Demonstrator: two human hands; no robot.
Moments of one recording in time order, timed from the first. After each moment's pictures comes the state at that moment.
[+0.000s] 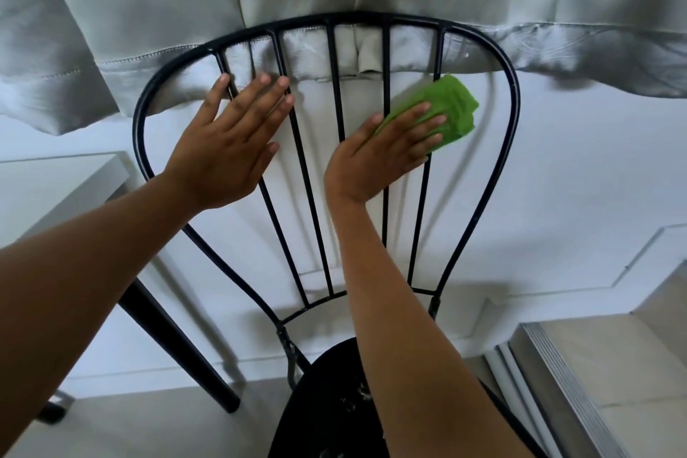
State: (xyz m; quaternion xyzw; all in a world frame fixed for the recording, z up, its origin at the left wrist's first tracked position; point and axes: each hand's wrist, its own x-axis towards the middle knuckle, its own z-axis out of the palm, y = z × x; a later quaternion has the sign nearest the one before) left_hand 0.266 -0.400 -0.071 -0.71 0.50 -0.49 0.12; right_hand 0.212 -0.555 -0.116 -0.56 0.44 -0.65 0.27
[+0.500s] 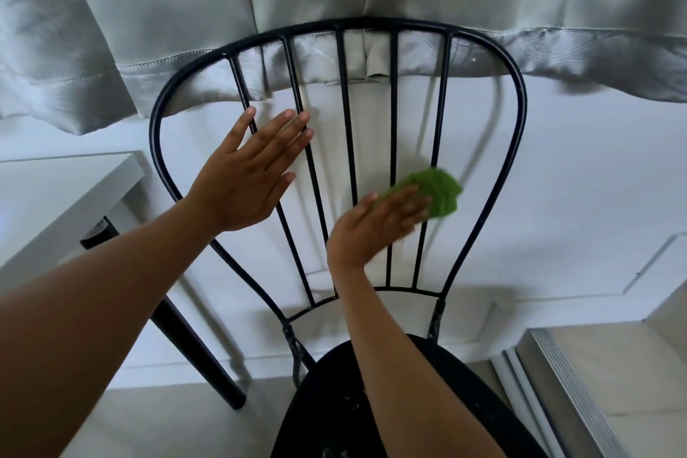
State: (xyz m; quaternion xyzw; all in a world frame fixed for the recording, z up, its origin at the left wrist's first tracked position) left_hand 0.254 -0.397 -0.095 -0.71 0.52 -0.46 0.14; right_hand 0.189 -0.525 -0.199 -0.60 0.41 -0.57 0.40
